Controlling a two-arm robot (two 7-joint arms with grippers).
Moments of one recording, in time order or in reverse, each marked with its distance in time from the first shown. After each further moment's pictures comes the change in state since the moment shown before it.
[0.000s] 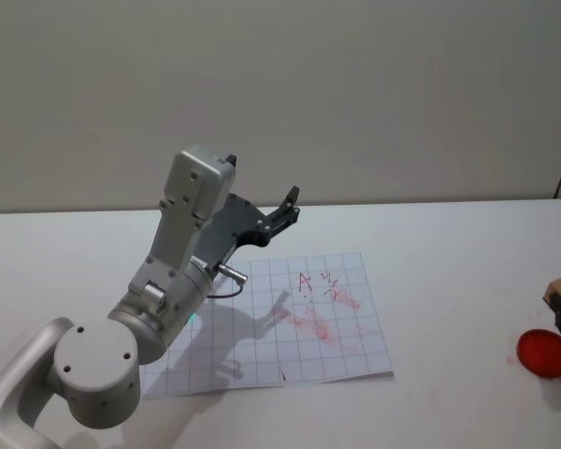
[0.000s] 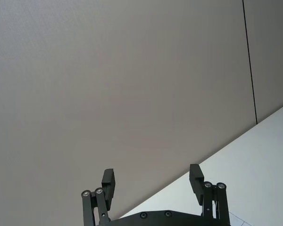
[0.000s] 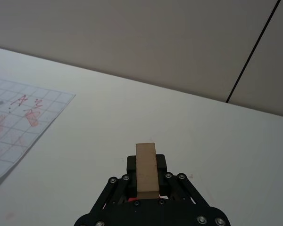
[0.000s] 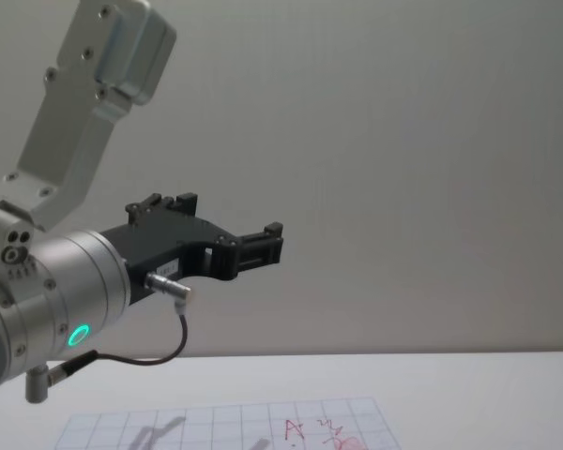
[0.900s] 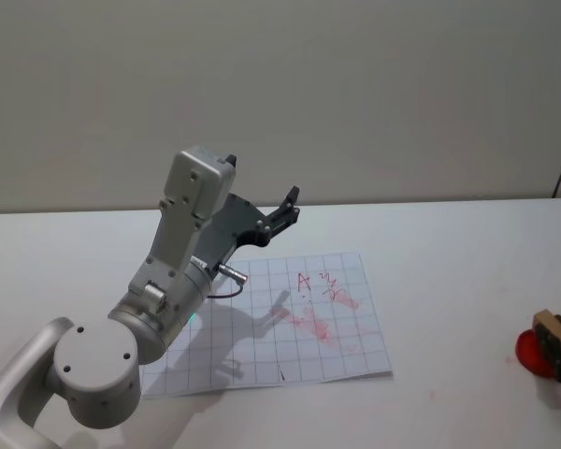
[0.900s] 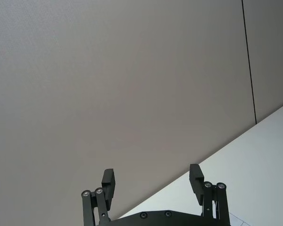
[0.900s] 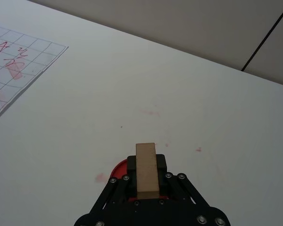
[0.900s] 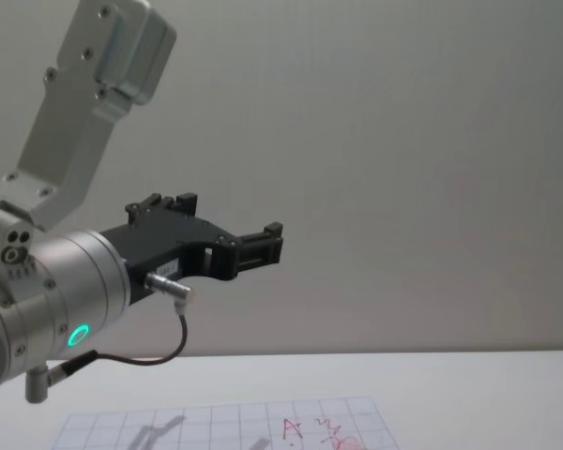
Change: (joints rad) left arm 0.000 0.000 0.000 0.000 0.000 0.000 0.000; right arm 0.066 -0.026 -0.047 0.083 -0.125 0.113 0.055
